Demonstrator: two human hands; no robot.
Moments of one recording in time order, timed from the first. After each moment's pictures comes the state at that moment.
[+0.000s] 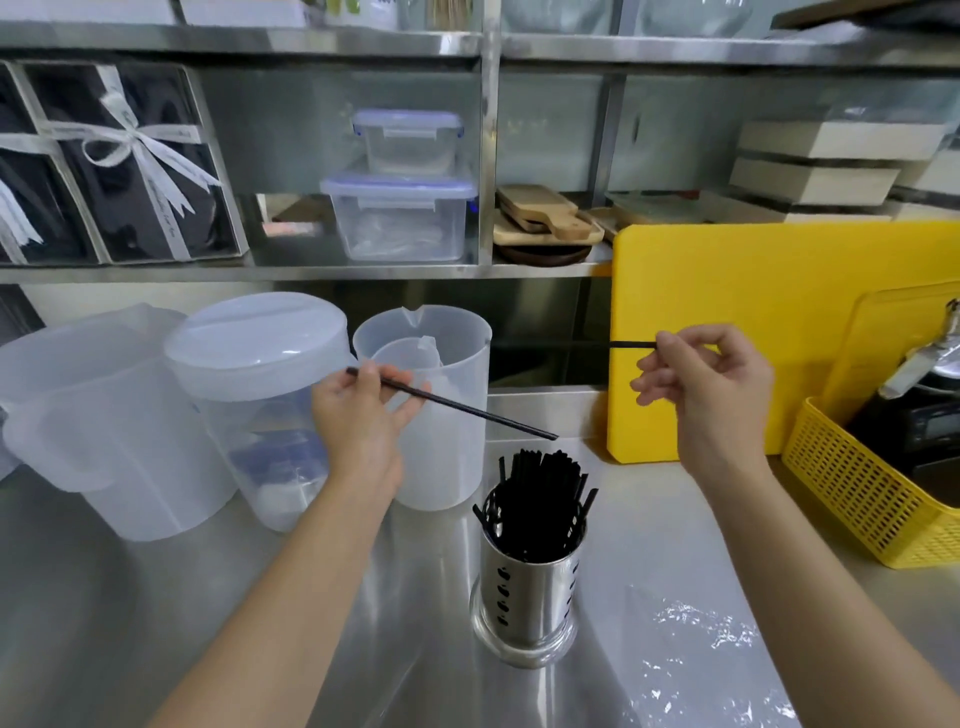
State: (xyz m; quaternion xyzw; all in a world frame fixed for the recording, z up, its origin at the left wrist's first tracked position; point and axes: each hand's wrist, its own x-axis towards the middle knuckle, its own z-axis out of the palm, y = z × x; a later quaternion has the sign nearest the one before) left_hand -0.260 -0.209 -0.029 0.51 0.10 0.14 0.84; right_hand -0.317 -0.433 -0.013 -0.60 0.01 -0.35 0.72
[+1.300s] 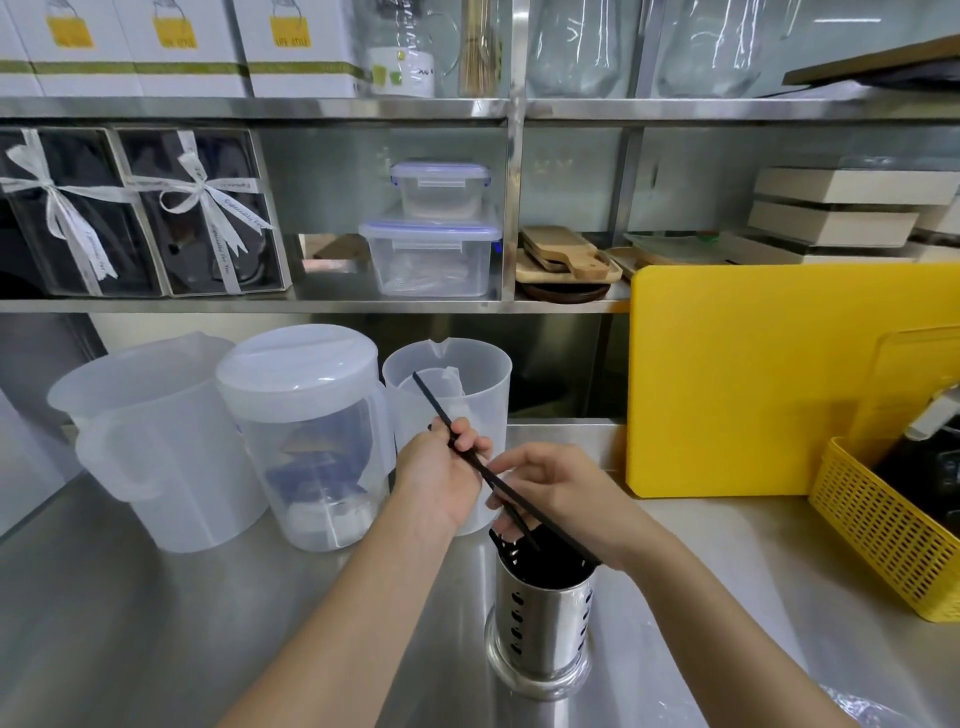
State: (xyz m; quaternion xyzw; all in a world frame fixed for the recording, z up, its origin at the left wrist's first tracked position) left_hand -0.270 -0.238 -0.035 0.29 0.16 -0.08 0.94; right_hand -0.322 -0.363 -0.040 -0.78 -0.10 0.08 0.61
